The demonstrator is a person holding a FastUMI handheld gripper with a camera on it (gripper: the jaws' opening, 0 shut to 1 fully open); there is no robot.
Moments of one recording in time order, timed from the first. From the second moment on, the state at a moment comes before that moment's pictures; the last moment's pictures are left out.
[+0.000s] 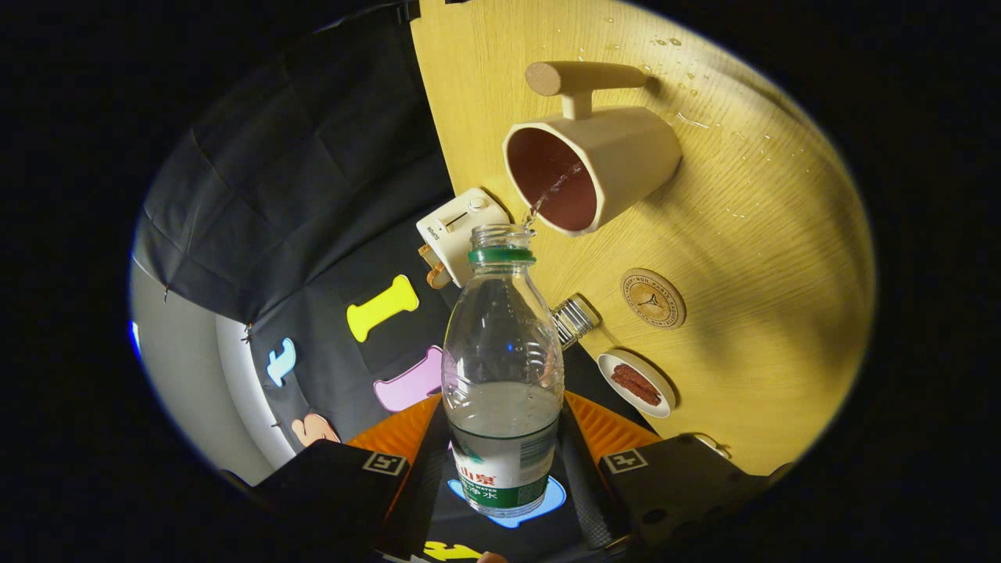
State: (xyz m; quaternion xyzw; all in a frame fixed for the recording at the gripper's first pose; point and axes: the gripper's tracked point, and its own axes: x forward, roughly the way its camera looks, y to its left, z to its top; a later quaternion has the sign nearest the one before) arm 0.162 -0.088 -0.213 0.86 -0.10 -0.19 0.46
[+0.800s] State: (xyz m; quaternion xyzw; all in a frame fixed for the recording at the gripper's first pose) arm 0.163 -0.098 -0.203 0.86 -0.12 -0.20 0.45
